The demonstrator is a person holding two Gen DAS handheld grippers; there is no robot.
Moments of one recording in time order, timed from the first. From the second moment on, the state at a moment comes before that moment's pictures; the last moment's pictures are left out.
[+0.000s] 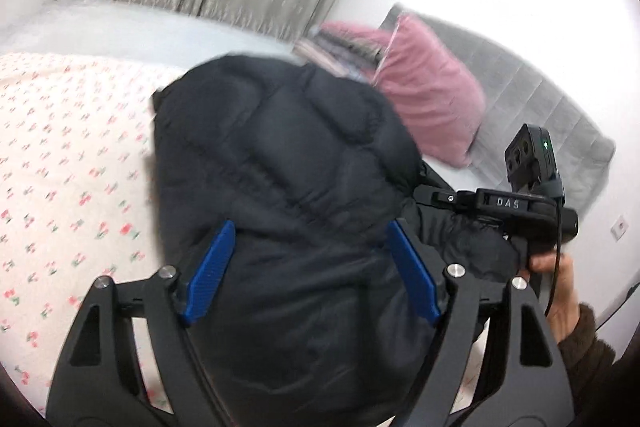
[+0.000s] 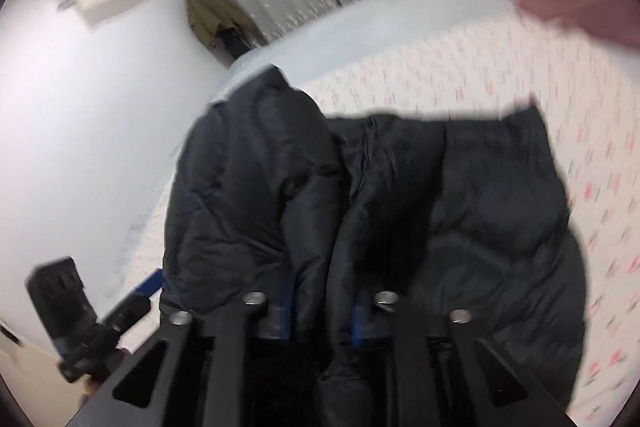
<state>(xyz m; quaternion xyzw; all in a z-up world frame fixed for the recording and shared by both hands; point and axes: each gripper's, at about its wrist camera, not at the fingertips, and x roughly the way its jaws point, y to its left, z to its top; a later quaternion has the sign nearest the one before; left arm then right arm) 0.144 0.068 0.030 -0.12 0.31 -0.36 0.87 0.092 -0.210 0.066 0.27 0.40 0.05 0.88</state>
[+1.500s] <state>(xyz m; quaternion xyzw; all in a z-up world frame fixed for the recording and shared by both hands) 0.137 -0.070 0.027 -0.02 0.32 -0.33 0.89 0.058 -0.255 0.092 0.19 0.28 -0.16 0.93</state>
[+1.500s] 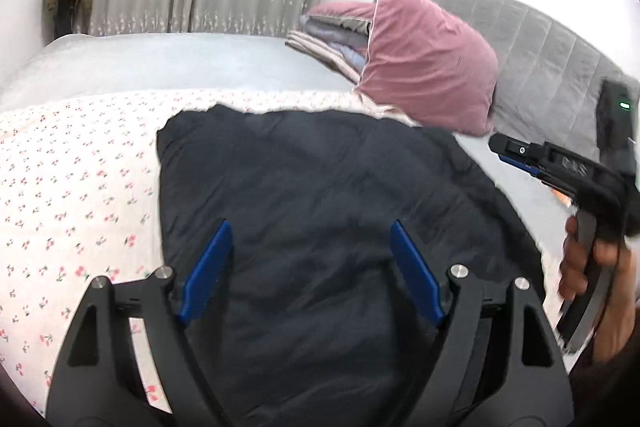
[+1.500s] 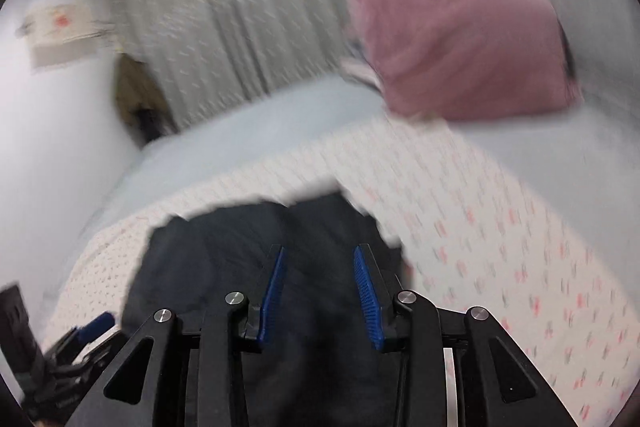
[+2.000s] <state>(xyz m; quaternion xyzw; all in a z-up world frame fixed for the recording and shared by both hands) 0.185 -0.012 0.003 -0.06 0.39 -0.26 0.88 0.083 -0.334 0.033 0.25 0.37 -0.17 0.88</state>
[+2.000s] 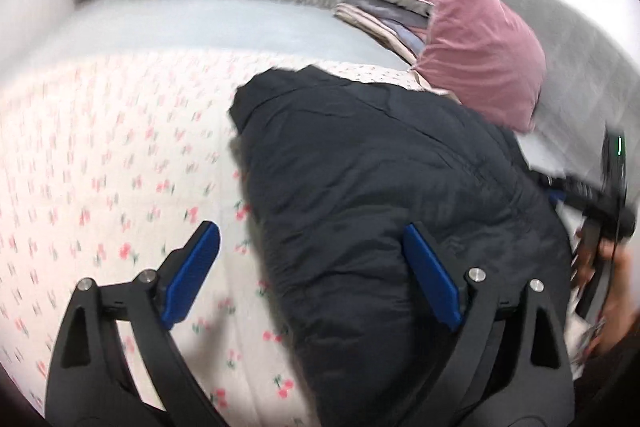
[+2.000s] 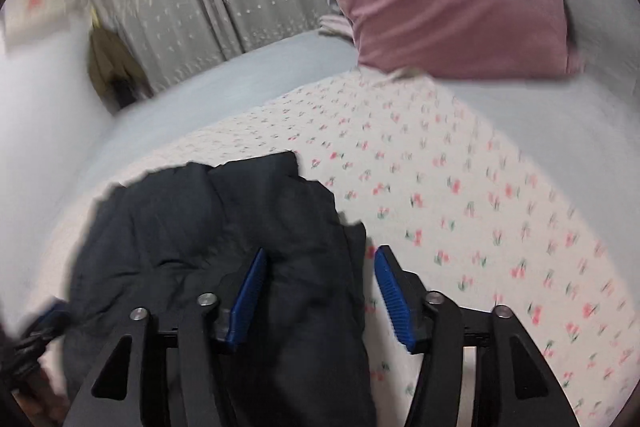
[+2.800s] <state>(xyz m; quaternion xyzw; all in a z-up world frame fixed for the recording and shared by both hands) 0.189 -0.008 -0.083 -0.36 0.51 -0.34 0.70 0.069 -0.349 -0.059 0.51 0.42 0.05 0.75</state>
